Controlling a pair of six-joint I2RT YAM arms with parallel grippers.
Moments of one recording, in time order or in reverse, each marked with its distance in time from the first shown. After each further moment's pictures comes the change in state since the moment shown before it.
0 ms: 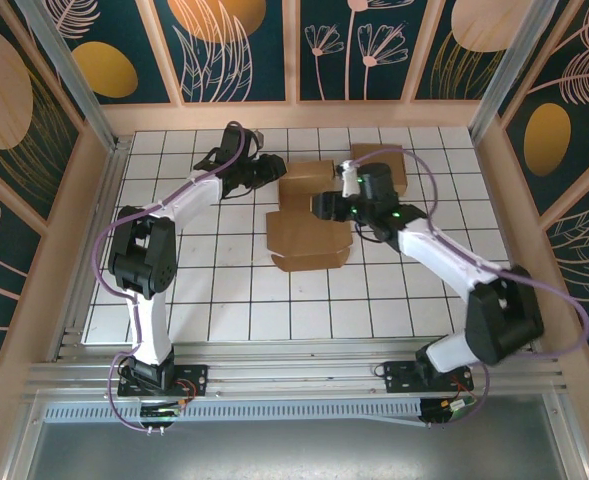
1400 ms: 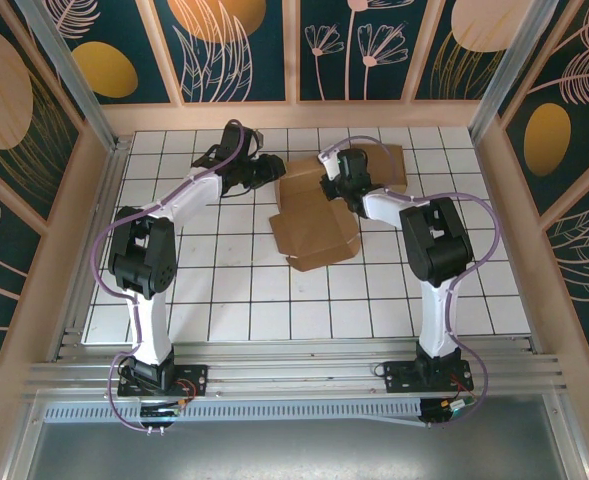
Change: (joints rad) left arm 0.000 0.000 0.039 -0.082 -0.007 0.015; right arm -0.060 0.677 0.353 0.285 0.299 -0.543
